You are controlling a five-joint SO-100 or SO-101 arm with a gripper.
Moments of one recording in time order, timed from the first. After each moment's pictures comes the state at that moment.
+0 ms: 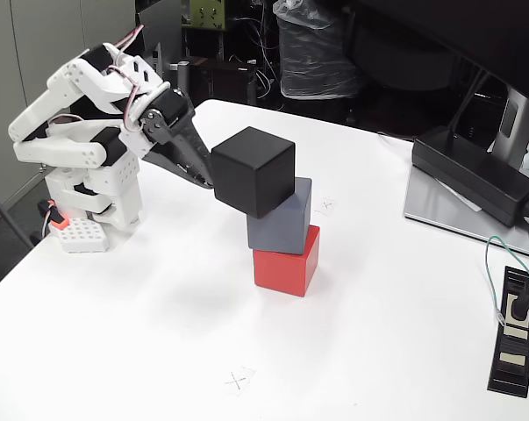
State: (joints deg) arm -4.4 191.5 159.7 69.8 1.1
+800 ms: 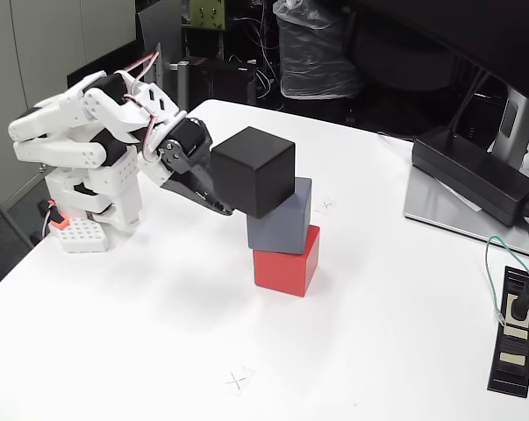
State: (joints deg) arm -3.3 191.4 173.0 54.4 1.1
